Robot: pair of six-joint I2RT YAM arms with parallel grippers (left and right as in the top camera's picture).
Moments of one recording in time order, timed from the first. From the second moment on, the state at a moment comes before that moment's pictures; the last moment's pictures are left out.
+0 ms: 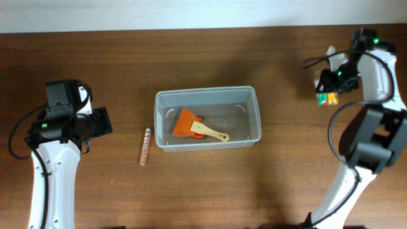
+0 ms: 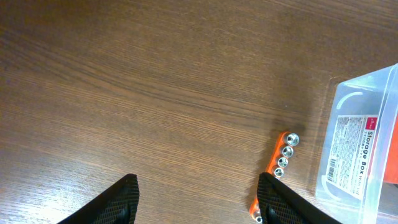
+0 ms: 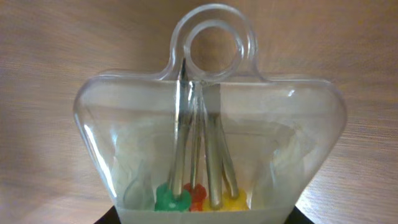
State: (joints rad) left arm 0.18 1.34 1.17 -0.92 -0.04 -0.07; right arm -0.32 2.27 2.02 -1.22 -0.15 -0.37
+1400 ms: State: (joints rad) left arm 0.18 1.34 1.17 -0.95 -0.04 -0.07; right arm 0.51 2.19 1.82 -1.25 -0.17 -0.83
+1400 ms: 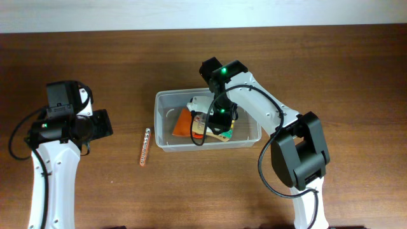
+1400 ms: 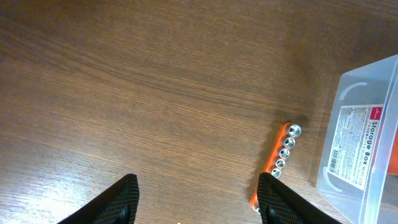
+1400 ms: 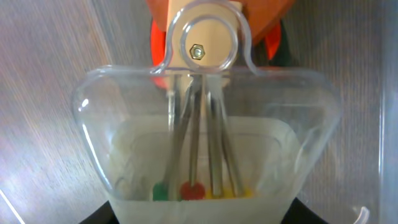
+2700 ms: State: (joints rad) left arm -0.12 1.34 1.17 -0.98 0.02 0.11; right arm -0.08 1.47 2.11 -1.52 -0.02 -0.19
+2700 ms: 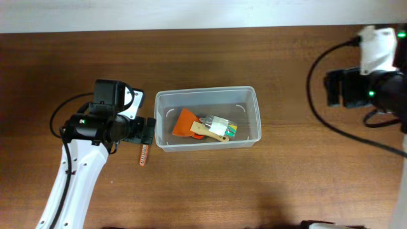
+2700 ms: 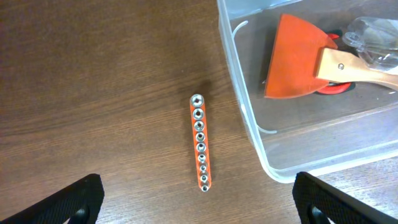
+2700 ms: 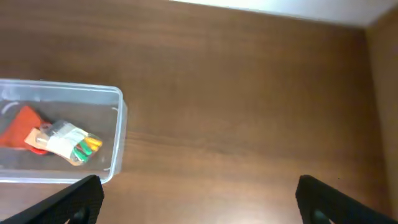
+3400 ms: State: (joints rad) left arm -0.12 1.38 0.99 -1.00 0.02 0.05; right arm -0.18 1.53 1.68 -1.37 -0.11 -0.15
